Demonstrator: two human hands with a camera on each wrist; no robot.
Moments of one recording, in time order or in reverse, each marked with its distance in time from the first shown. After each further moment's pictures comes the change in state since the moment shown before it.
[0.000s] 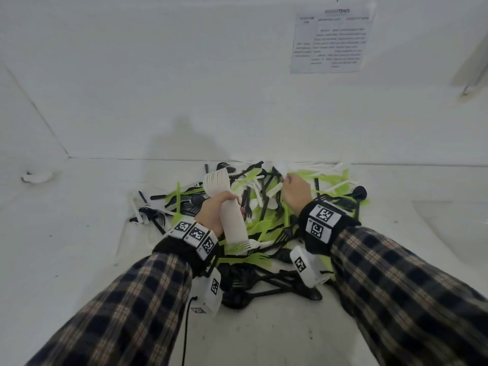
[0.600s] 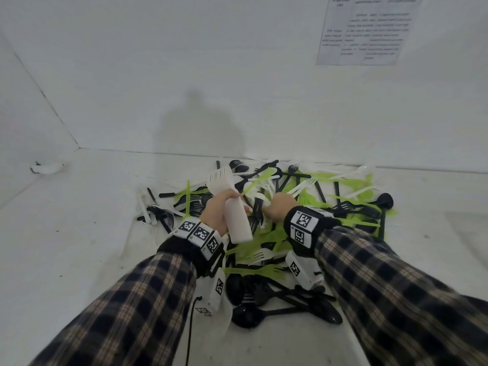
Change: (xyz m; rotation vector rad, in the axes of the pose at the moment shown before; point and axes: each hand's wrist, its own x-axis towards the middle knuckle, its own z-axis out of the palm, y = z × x) left_hand 0.027 0.009 -0.017 -0.044 0.106 0.016; right_hand 0.026 -0.007 0.065 -0.535 -0.400 -0.074
